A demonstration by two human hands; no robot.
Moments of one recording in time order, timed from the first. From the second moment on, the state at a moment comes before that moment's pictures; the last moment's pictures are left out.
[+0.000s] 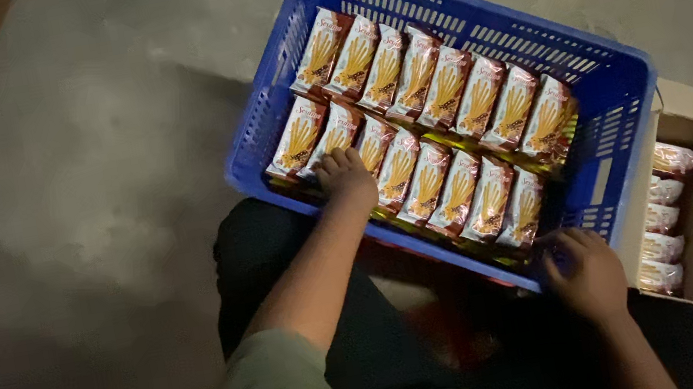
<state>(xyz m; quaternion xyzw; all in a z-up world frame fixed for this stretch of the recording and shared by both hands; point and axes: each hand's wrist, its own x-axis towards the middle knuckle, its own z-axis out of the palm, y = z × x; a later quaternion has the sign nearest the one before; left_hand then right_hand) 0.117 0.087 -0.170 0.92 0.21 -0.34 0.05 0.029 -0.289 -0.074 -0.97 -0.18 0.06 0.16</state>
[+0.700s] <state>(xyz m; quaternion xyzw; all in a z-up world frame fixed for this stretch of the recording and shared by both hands) 0.109 0.096 -0.078 0.91 0.12 -0.40 0.10 0.027 -0.283 -0.062 -0.97 -0.16 0.08 0.14</state>
